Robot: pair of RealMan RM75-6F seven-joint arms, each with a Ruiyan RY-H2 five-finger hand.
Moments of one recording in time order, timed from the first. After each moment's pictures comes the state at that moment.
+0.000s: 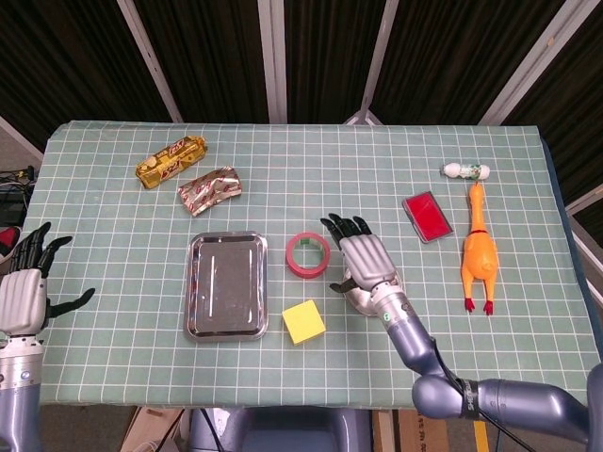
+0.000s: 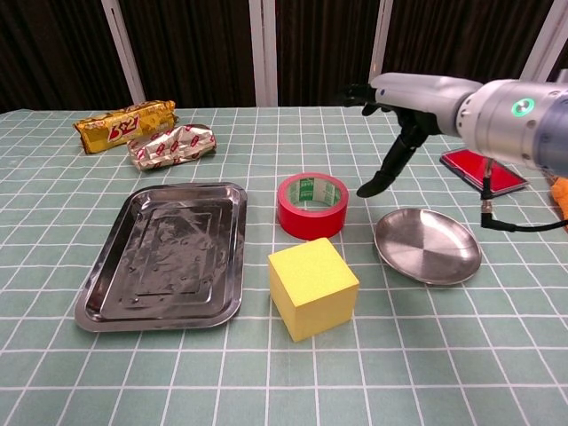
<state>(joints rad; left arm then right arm) -0.19 -1.36 -0.18 -1.49 1.36 1.51 -0.06 0.83 -1.50 0.33 -1.76 -0.73 1.01 -0.56</state>
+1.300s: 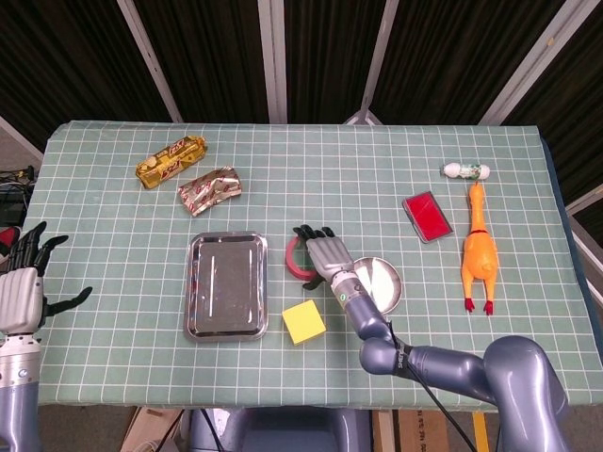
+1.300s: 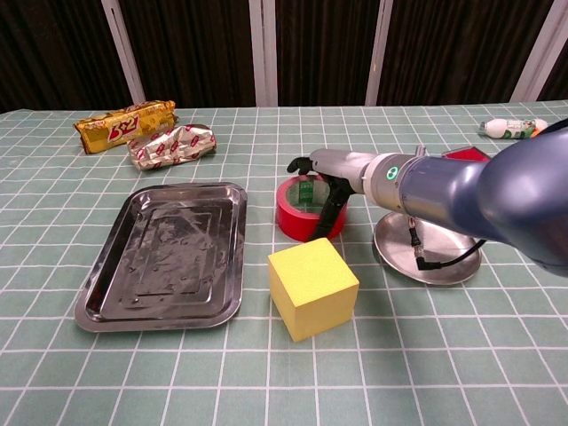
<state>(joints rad) -0.18 -1.36 -0.20 -1.49 1.34 1.49 -0.08 1.05 -1.79 0.28 -1.26 -0.57 0.79 -0.46</state>
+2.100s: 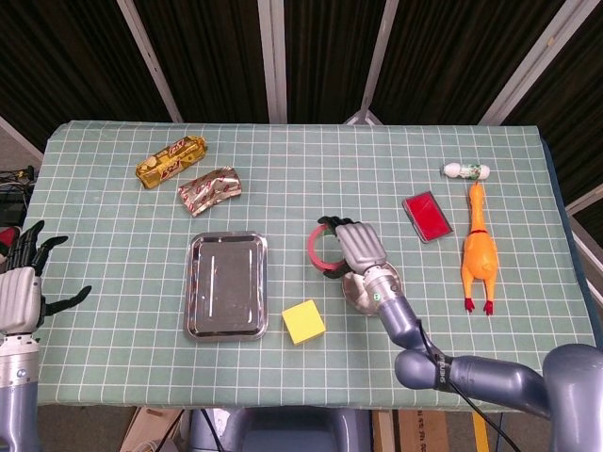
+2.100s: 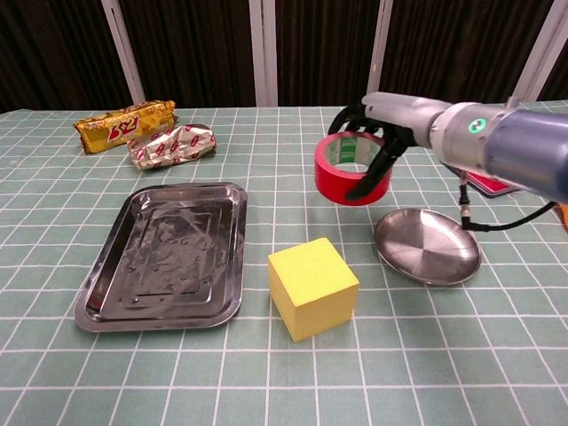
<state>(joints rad) -0.18 -1.36 -0.20 -1.50 1.35 1.50 -0.09 0.90 -1.56 0.27 -1.54 -0.74 0.96 -0.38</state>
